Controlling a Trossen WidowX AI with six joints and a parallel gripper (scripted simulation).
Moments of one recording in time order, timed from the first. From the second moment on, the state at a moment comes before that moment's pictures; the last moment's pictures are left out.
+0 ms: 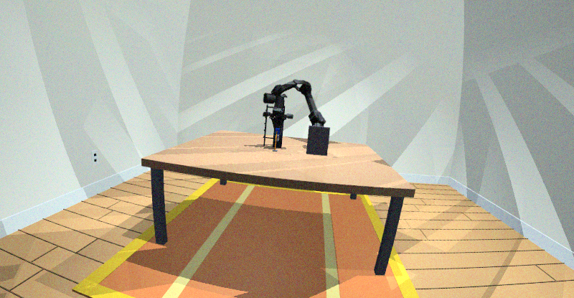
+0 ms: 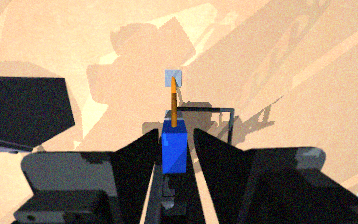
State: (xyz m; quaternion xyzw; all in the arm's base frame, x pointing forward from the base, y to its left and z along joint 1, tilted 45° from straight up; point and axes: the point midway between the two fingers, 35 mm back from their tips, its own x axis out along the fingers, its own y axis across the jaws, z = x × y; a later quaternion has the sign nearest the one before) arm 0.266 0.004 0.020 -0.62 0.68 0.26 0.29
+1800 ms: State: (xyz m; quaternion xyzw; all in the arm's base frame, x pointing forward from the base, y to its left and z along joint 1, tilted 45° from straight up) arm 0.264 -0.013 0.016 -0.62 0.69 0.24 0.26
